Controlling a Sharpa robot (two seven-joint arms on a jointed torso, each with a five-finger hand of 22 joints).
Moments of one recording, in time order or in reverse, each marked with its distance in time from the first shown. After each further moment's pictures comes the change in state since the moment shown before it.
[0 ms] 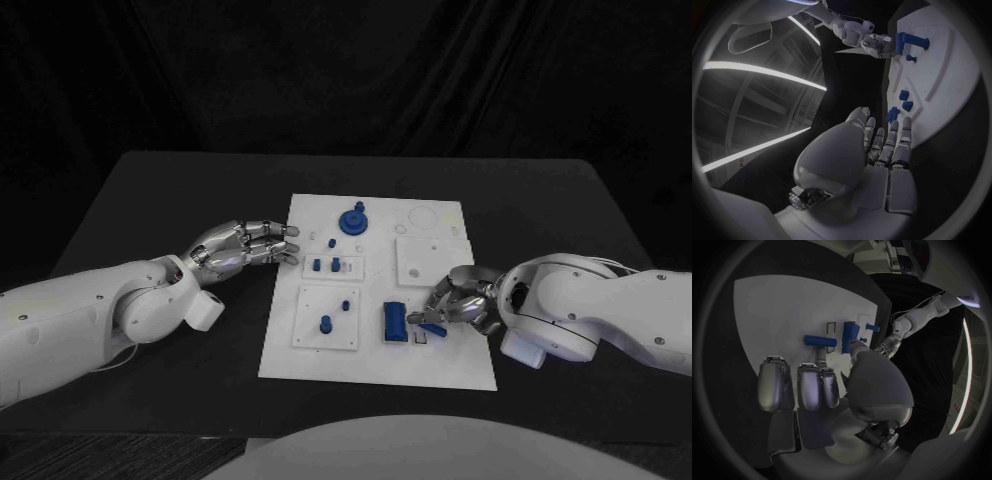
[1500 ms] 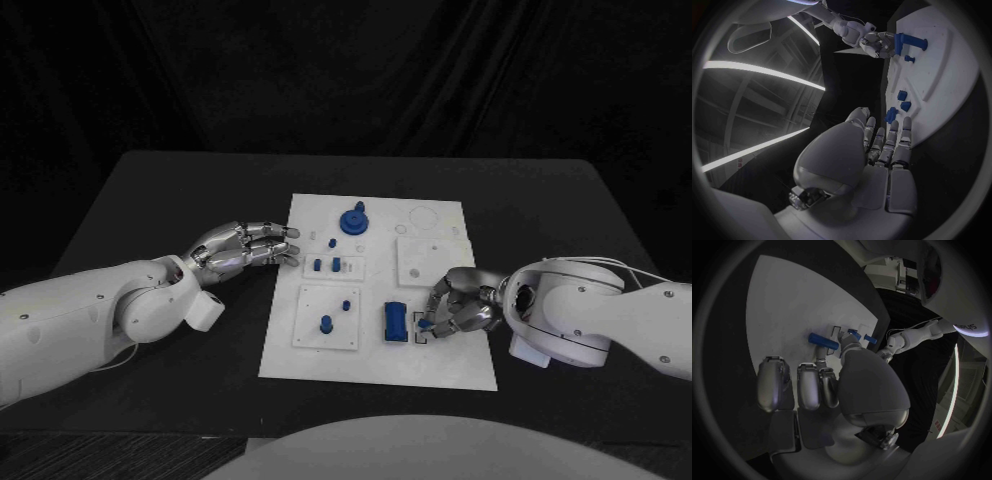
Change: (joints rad) left arm -0.001 0.000 0.000 -0.002 0.000 0.004 -0.012; left_hand -0.008 0.000 0.006 0.000 0.000 0.007 0.000 0.000 0.000 0.004 0.004 0.007 0.002 0.000 0.000 0.004 -0.001 0.000 0.000 0.000 0.000 0.000; right arm -0.019 -0.021 -0.002 -0.005 -0.193 0.068 0.122; right_hand 0.176 0.070 -0.123 -0.067 0.443 0.080 -0.014 0.117 -0.158 0.000 0.006 0.000 0.000 -0.001 0.006 -0.009 0.000 0.000 0.000 0.008 -0.015 0.000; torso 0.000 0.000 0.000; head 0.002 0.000
